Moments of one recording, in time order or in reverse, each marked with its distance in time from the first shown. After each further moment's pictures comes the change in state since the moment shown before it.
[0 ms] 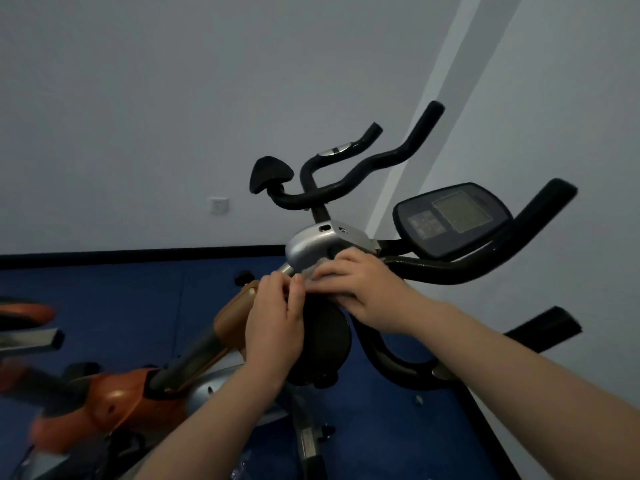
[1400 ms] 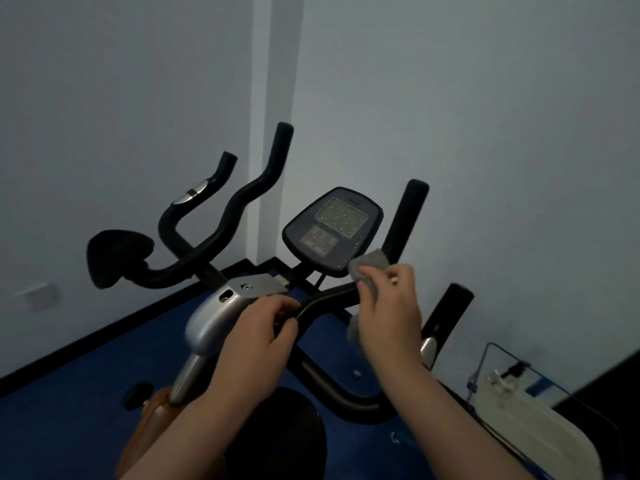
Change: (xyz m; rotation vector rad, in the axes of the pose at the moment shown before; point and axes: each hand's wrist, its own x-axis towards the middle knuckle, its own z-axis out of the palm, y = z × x) left_hand 0.080 0.047 0.029 -0.107 -0.743 0.288; right_hand -0.039 -0.010 -0.003 -0.121 0.945 1.292
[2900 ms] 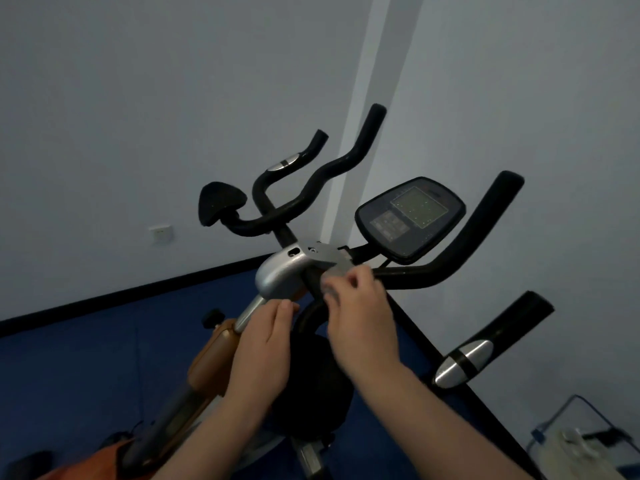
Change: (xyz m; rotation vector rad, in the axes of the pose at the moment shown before) left_hand -0.072 -0.018 0.002 -0.133 0.395 -0.264; right_hand -0.044 -0.053 0.018 -0.022 -0.528 -0.327
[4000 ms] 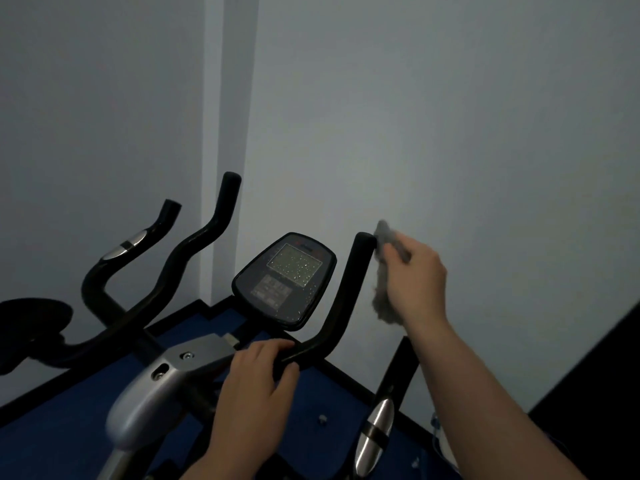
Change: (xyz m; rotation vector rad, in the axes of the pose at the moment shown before) left_hand 0.062 0.063 0.084 0.193 -0.406 0.381; right_hand 0.077 0.101 -0.148 0.206 0.737 0.510
